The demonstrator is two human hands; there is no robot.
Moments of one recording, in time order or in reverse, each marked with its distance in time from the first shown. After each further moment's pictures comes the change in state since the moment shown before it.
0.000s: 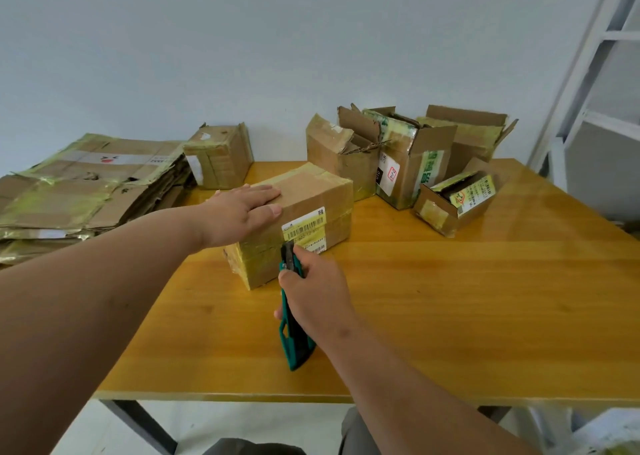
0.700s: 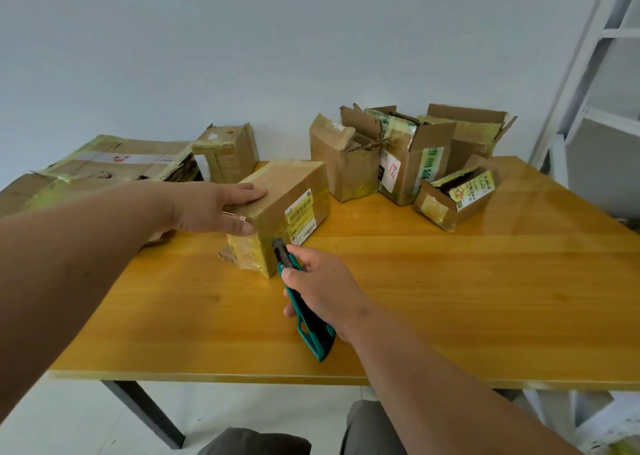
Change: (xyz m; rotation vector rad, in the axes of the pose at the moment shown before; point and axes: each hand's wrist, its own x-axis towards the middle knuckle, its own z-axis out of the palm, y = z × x) left_hand -0.019 -0.022 -0.034 0.140 -0.247 -0.017; right_hand -0.008 -0.003 -0.017 -0.019 -0.163 0.005
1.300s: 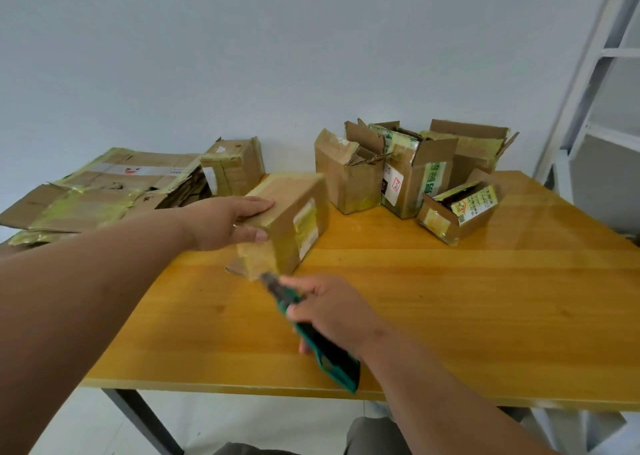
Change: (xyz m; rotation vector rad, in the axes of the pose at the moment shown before) left_hand 0.004 0.004 0.015 -0.033 0.224 -0.013; right_hand -0.015 0.001 -0.005 -0.055 -0.152 0.001
